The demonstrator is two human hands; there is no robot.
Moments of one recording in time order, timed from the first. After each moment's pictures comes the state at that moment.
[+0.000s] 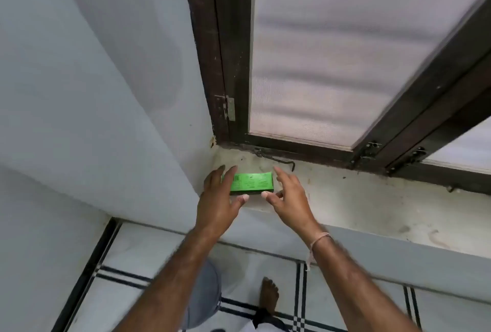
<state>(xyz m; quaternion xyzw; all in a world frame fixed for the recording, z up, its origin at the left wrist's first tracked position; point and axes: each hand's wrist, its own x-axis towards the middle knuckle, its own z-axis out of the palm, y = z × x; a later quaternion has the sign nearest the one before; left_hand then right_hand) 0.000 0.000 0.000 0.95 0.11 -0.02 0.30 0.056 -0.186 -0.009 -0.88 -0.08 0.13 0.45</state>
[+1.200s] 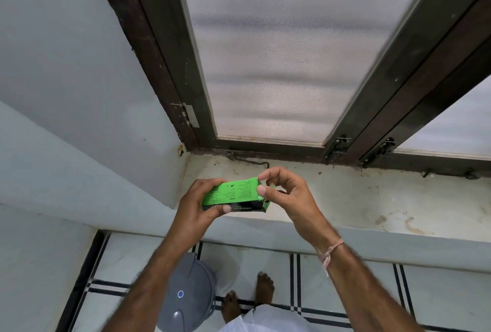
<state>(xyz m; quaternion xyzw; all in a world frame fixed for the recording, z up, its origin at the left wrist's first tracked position) 0.008 -0.011 0.020 0.85 0.05 0.00 0.53 0.070 -0.245 0.035 -0.68 -0.05 0.19 0.71</state>
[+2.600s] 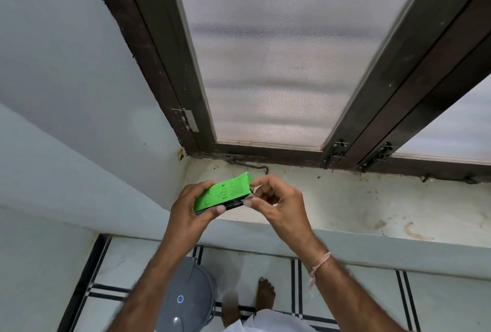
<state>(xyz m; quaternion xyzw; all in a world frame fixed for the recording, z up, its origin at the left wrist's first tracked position) 0.000 -0.011 0.027 0.84 0.10 0.04 0.53 0.054 -0.230 0.037 -0.79 -0.11 0.07 0.60</state>
